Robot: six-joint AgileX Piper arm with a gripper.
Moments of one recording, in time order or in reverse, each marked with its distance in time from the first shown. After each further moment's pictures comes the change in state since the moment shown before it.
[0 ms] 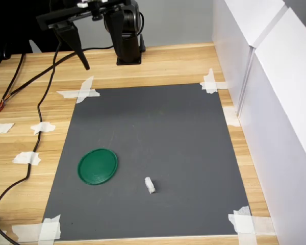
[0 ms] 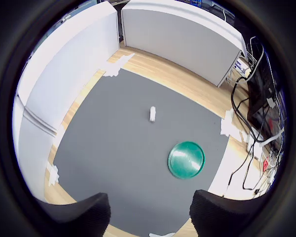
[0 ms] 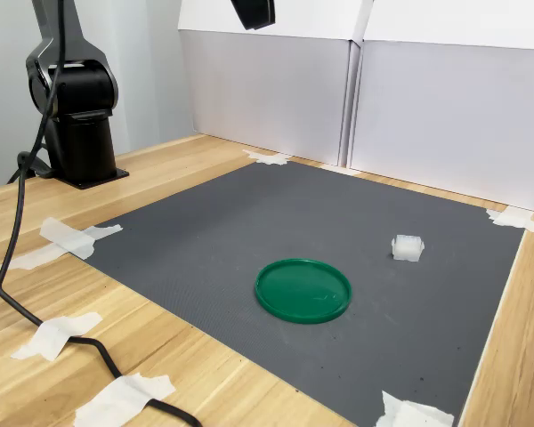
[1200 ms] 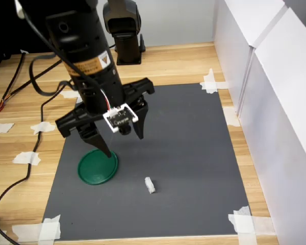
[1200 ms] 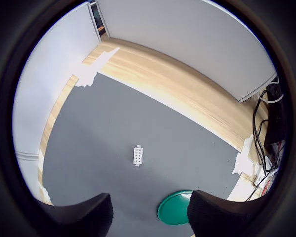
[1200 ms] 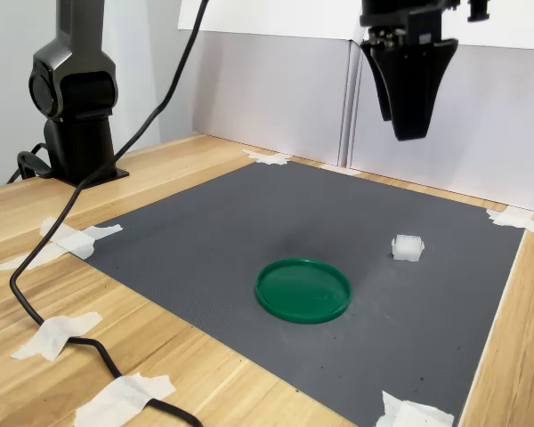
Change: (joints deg) arm 8.0 30.1 -22.1 -5.1 0.1 6.1
